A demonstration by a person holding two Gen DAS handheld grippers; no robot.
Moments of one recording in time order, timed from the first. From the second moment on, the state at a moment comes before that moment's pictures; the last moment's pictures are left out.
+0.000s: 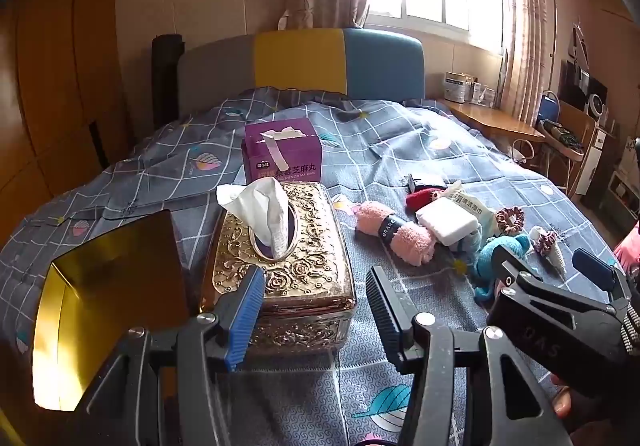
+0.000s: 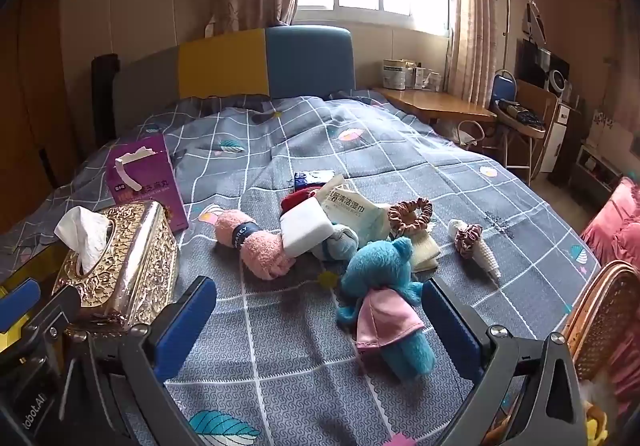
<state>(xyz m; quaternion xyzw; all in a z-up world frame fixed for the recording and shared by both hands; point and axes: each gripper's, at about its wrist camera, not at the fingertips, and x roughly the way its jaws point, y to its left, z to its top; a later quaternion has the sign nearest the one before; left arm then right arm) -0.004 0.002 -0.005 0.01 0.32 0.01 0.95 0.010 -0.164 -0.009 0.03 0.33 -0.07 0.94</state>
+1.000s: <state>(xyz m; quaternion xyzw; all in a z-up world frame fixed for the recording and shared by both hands) -0.004 0.005 -0.005 0.01 0.32 0.01 0.95 0.010 -0.162 -0.010 0.03 0.33 -0.07 0.94</state>
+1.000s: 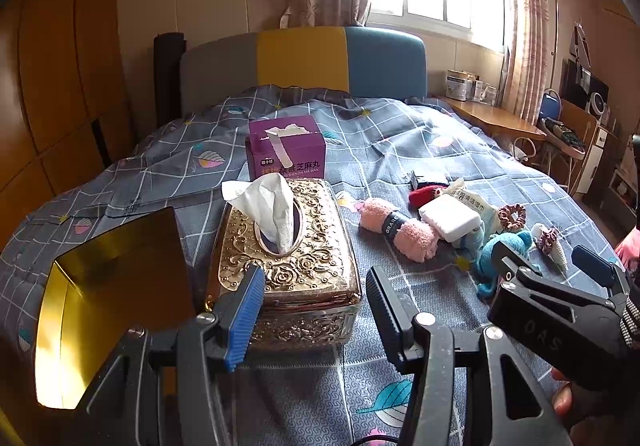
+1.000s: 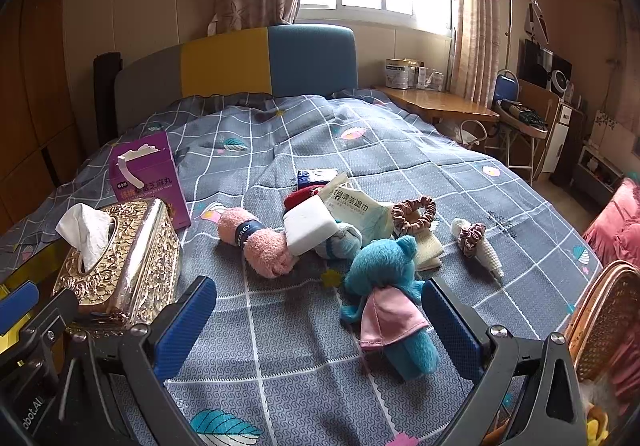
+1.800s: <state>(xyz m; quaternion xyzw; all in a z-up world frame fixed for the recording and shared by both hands) -0.005 0.002 -0.003 0.01 0.33 0.00 0.95 0.011 -0.166 -0.009 0.04 0.32 -0.07 0.94</state>
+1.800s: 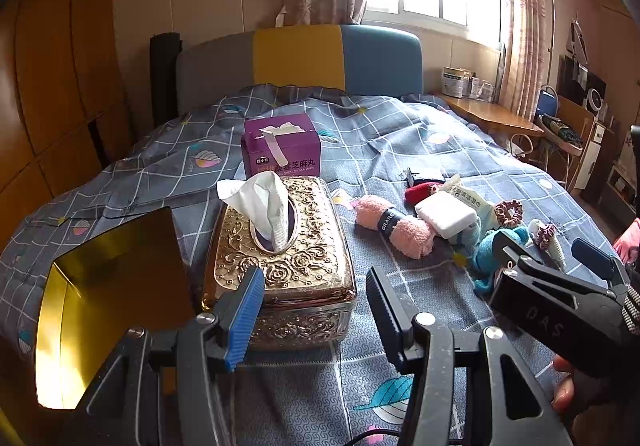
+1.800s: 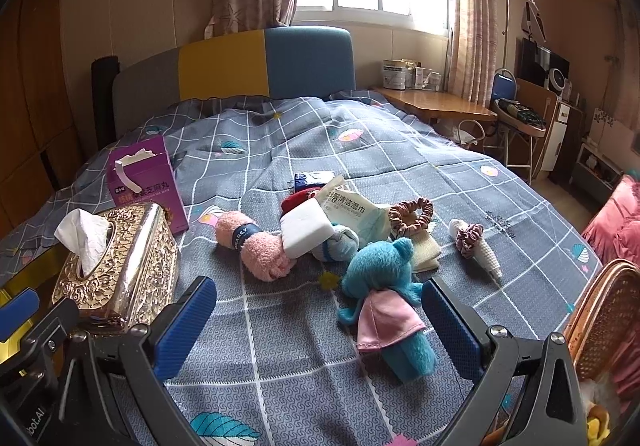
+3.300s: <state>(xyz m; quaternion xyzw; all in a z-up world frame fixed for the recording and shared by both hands) 0.088 -0.069 -0.005 -0.03 0.44 -0.23 0.87 0.100 -0.344 -0.014 0.21 0.35 -0.15 0.90</state>
